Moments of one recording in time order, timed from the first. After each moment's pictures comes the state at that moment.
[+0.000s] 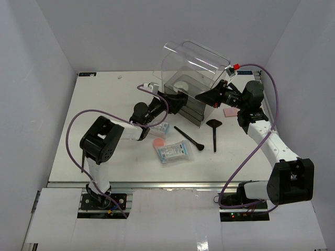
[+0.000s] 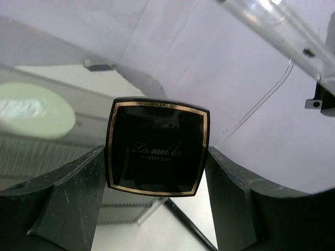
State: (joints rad) left arm -0.55 1.92 0.93 1.28 0.35 -0.64; right arm 0.19 1.30 0.97 0.41 -0.96 0.69
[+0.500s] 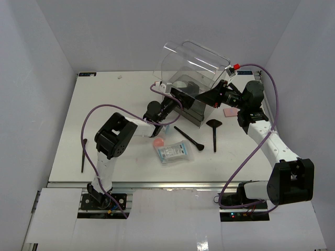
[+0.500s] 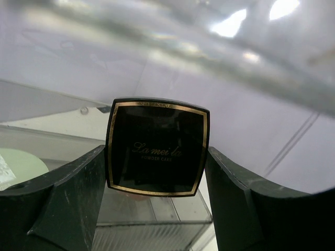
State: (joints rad) left arm -0.66 2.11 1.16 1.35 0.20 -0.50; right arm 0.19 1.30 0.97 0.41 -0.96 0.70
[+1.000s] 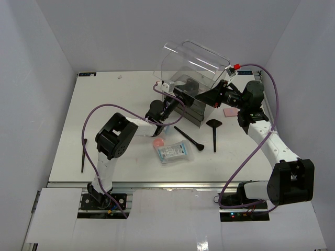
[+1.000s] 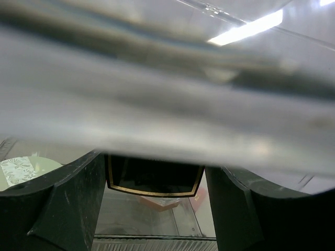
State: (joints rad) left arm -0.68 2.11 1.20 1.30 0.09 -0.37; right arm 0.19 1.30 0.97 0.41 -0.96 0.70
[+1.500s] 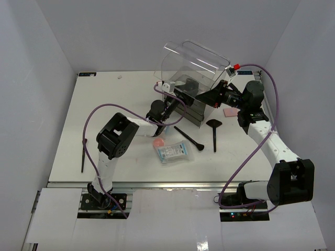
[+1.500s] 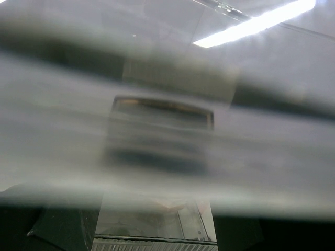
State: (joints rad) left arm -0.68 2.12 1.21 1.29 0.04 -0.37; right arm 0.19 1.30 0.97 0.40 -0.96 0.70
